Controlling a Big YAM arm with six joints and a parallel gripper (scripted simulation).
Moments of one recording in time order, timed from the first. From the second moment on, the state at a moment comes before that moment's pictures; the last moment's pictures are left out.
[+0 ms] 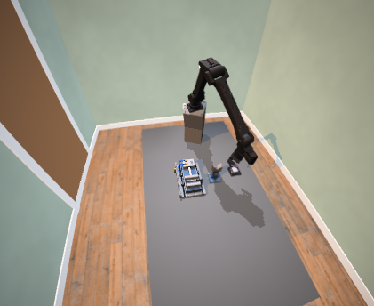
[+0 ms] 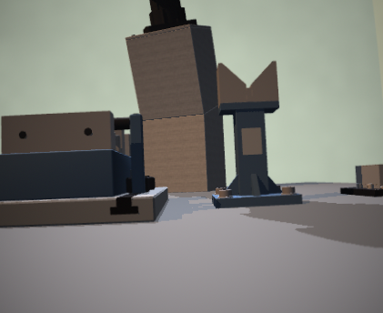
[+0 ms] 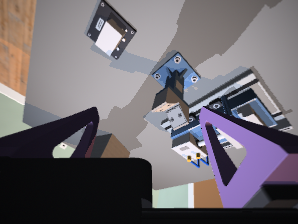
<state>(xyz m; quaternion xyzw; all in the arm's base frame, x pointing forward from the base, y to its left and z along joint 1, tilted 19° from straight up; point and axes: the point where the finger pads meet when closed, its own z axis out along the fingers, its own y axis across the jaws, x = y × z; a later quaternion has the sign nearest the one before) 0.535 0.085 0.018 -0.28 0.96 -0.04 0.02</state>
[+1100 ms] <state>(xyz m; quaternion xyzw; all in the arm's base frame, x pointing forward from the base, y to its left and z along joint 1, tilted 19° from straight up) 0.466 0.189 -0.051 -0.65 0.74 -0.16 0.05</state>
